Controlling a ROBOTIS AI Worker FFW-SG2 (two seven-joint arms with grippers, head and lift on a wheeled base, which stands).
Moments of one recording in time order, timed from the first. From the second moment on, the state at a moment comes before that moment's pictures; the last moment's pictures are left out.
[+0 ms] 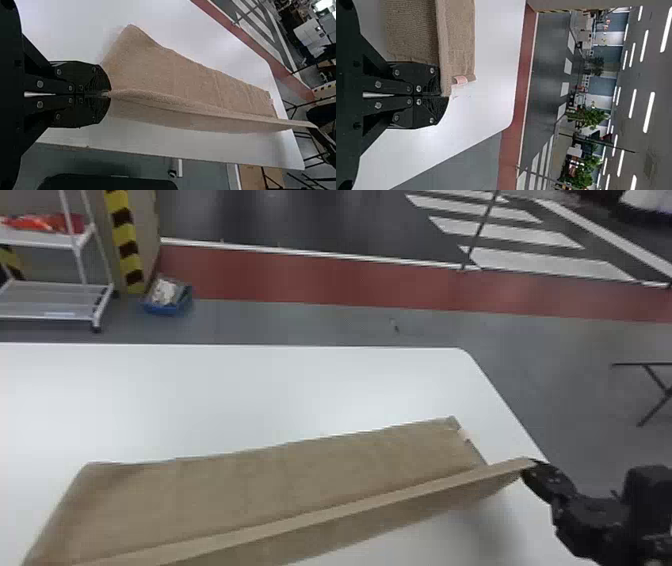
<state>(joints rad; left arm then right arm) 0.62 0.21 0.67 -2.15 -0.24 -0.23 -1.43 0.45 0.00 -0.62 -2.14 0.06 0.44 0.56</state>
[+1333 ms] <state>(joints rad) 0.16 0.41 0.37 -1.87 -0.51 0.08 -1.48 0.11 -0.12 -0.39 -2.08 0.38 0.95 0.68</state>
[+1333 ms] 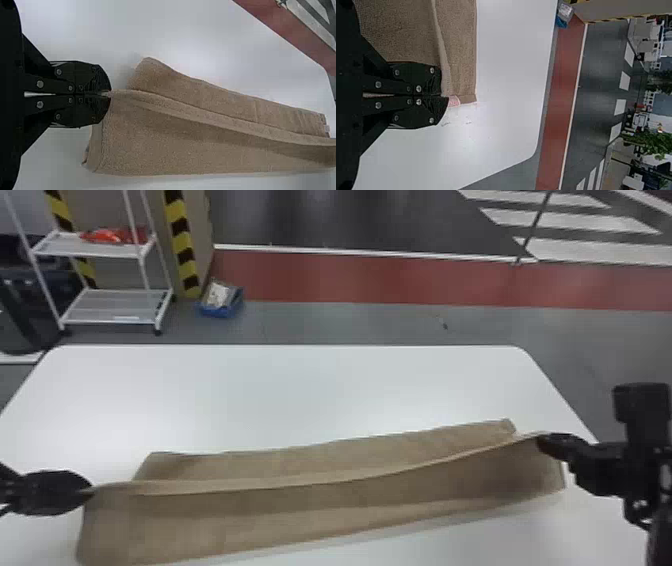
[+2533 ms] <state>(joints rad) -0.02 0.45 0.26 -1.67 -0.57 0.16 -1.40 -0.10 -0.13 -0.27 -1.84 0.55 0.96 0.70</state>
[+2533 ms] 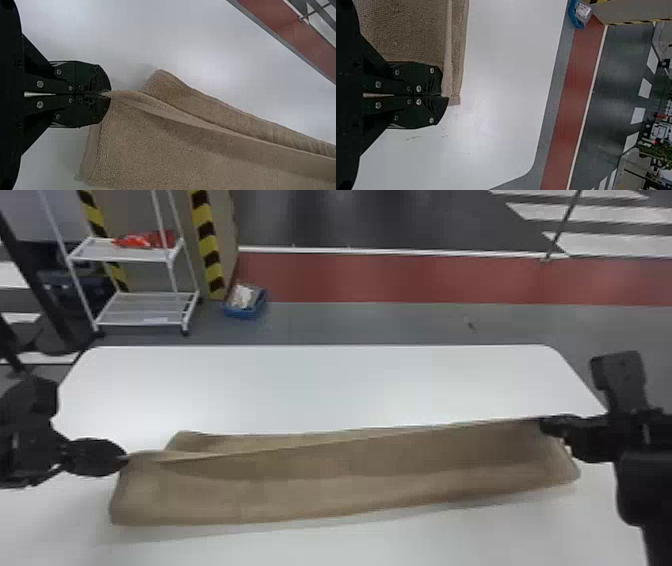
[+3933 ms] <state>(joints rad) -0.12 0.43 0.18 -1.68 -0.61 0.30 -1.30 -0.17 -0.15 -0.25 -1.69 0.57 0.91 0.67</state>
